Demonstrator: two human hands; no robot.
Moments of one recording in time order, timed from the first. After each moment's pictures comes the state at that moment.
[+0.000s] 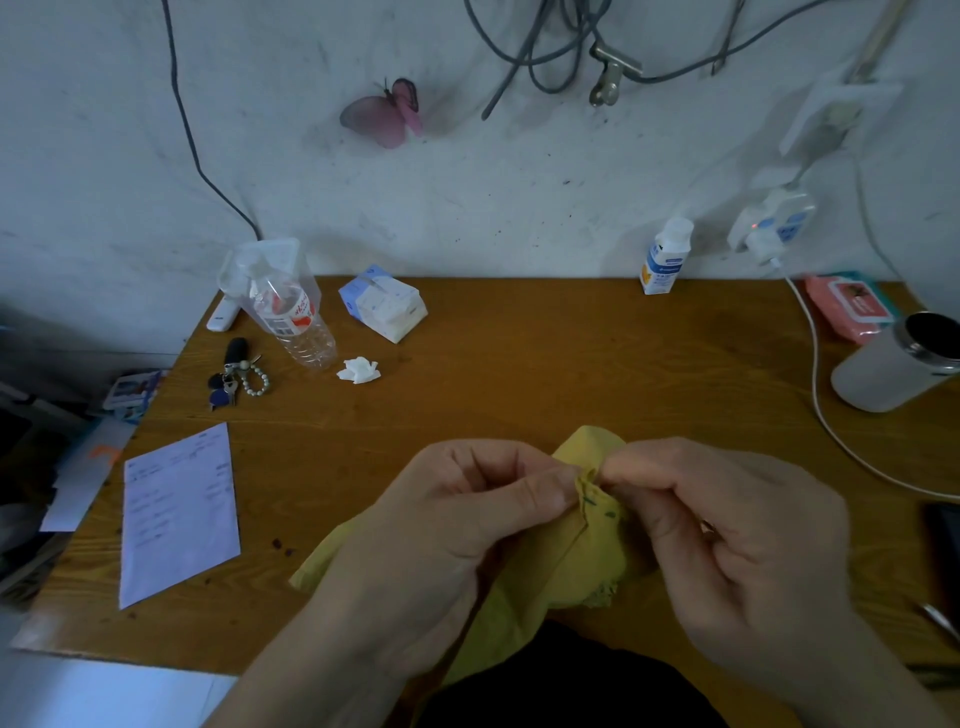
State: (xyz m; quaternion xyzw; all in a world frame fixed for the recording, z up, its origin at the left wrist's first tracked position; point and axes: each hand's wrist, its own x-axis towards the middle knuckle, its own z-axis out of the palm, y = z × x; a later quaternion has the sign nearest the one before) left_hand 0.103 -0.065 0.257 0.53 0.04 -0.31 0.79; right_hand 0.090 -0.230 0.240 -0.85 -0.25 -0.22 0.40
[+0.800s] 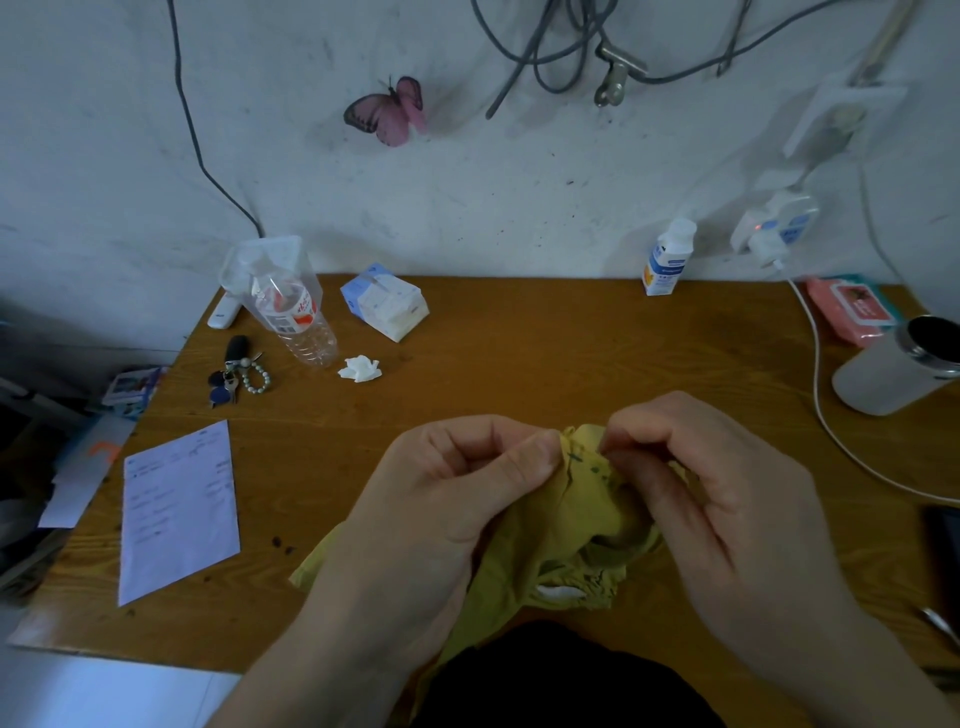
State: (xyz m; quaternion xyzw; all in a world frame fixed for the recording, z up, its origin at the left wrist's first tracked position) left_hand 0.102 -0.068 0.263 0.54 0.07 -0.23 0.81; right_hand 0.097 -0.232 0.239 -0.87 -0.22 -0.16 0.42
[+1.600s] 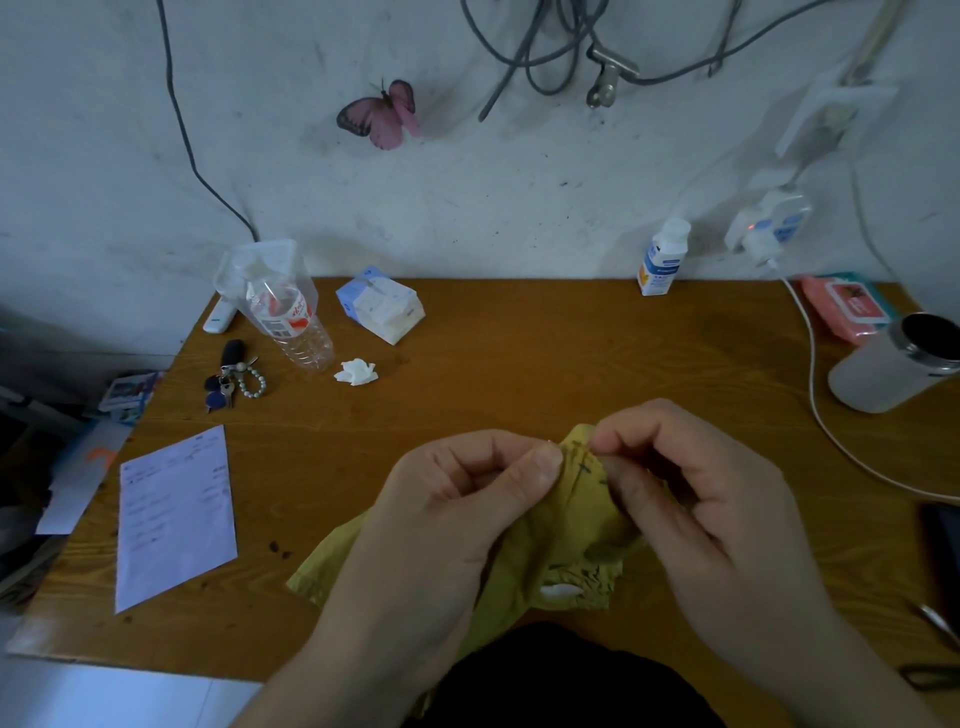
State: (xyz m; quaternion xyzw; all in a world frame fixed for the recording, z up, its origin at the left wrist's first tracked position) left_hand 0.099 -0.075 0.258 0.55 0.05 -0.23 0.80; right_hand 0.096 -0.229 0.234 -0.83 -0.18 -0.11 0.51
